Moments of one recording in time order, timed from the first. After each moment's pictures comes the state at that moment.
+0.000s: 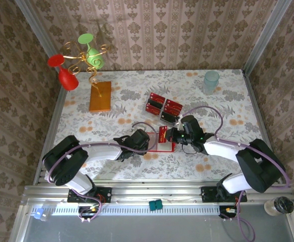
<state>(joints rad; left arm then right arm) -0.96 1.54 0.66 -0.15 -0.30 -0.57 0.54 1.44 0.56 0.21 -0.31 0.80</state>
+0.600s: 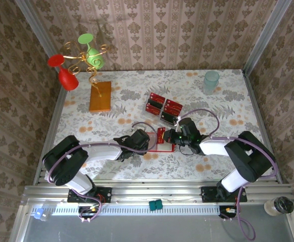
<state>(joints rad) -0.96 1.54 0.66 -0.15 -0.30 -0.57 0.55 1.56 0.53 0.38 -0.31 0.84</state>
